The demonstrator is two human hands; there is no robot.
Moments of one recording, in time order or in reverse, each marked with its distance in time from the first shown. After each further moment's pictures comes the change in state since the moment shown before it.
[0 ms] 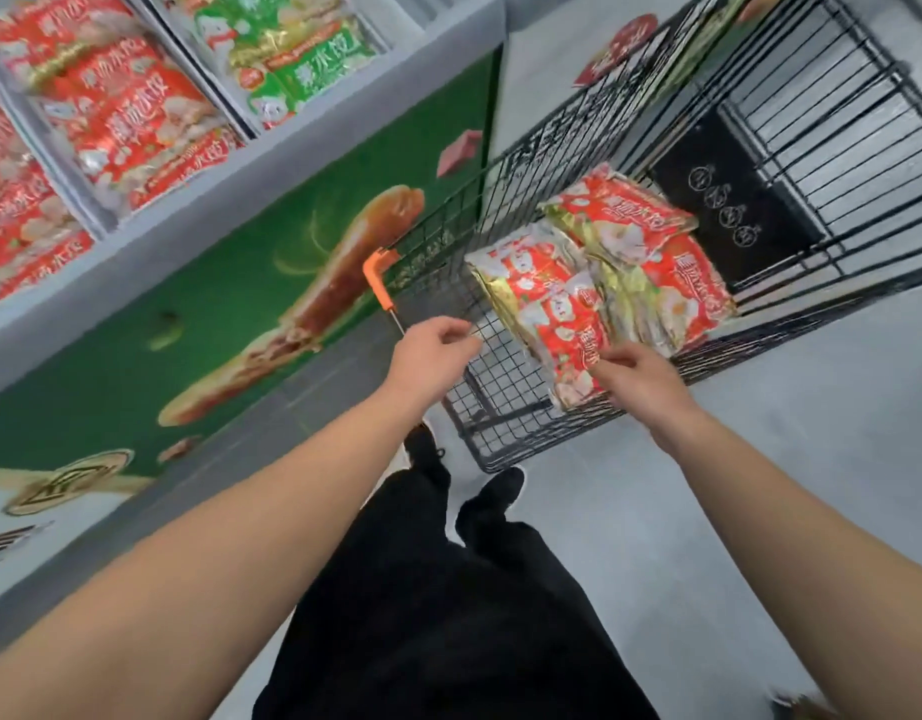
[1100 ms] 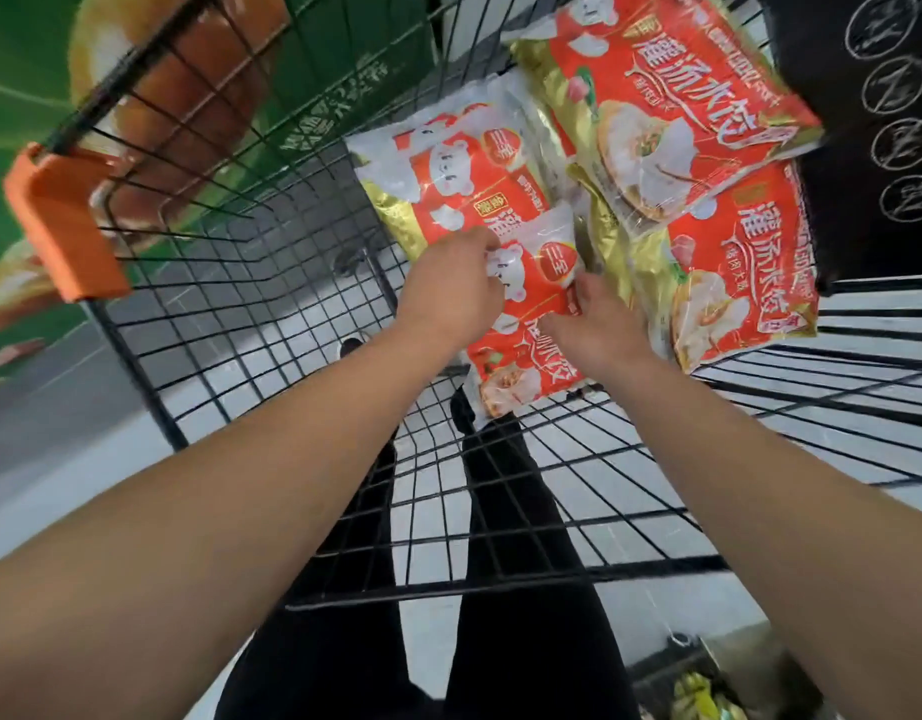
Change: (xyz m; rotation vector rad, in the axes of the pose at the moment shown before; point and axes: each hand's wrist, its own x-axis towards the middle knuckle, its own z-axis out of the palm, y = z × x) left_hand 0.236 -0.001 0.202 0.453 -0.042 0.005; right_hand 0.276 0.055 0.008 -0.236 -0.296 0.058
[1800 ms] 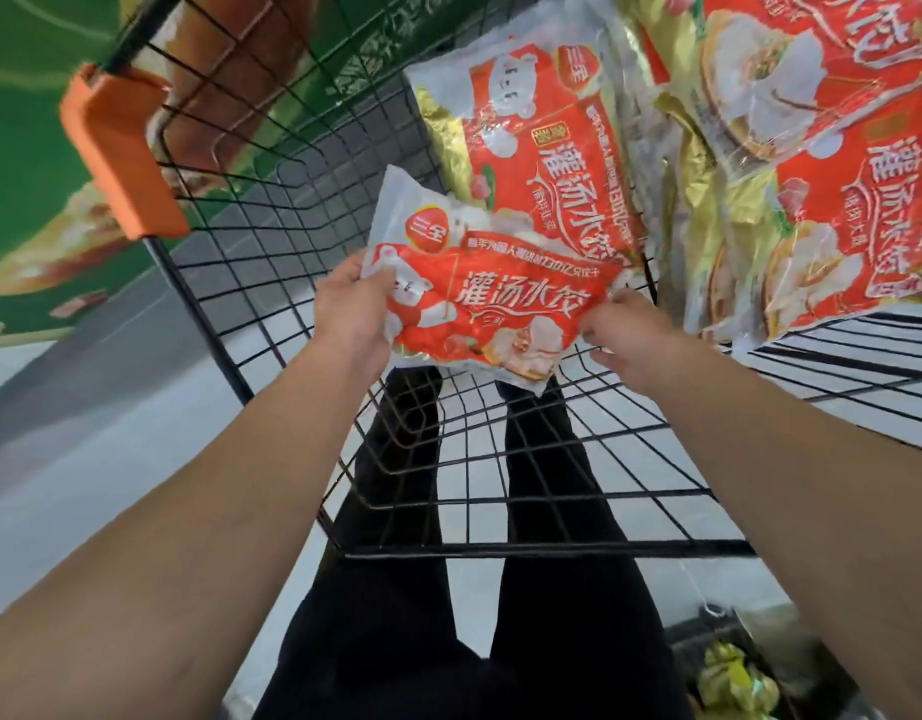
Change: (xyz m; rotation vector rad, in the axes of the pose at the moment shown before) left_hand -0.042 -0.103 -0.014 -1.177 0.307 -0.749; right_hand 0.034 0.045 0.055 0.320 -0.111 0.380
